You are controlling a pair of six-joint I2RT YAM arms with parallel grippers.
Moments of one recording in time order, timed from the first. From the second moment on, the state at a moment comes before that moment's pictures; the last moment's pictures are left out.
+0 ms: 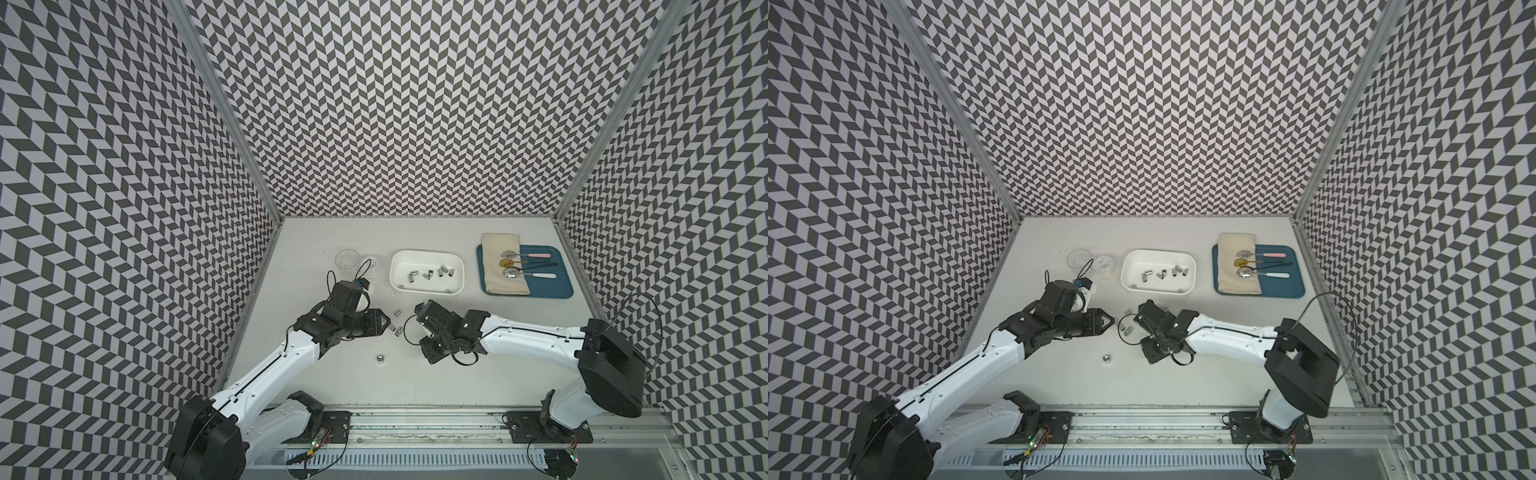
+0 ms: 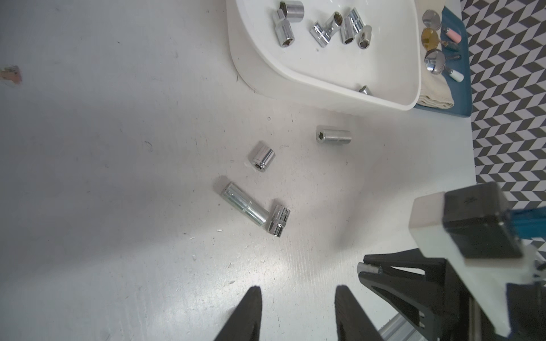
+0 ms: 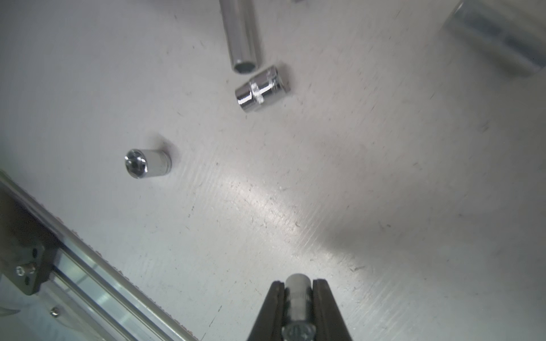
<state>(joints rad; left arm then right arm) -0.49 1.05 0.69 -0.49 0.30 -0.55 0.98 1.58 0.99 -0.57 -0.03 0.49</state>
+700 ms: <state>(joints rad) -0.40 1.03 0.67 -0.44 0.31 -0.58 0.61 1.71 1.32 -0.56 -0.05 0.39</state>
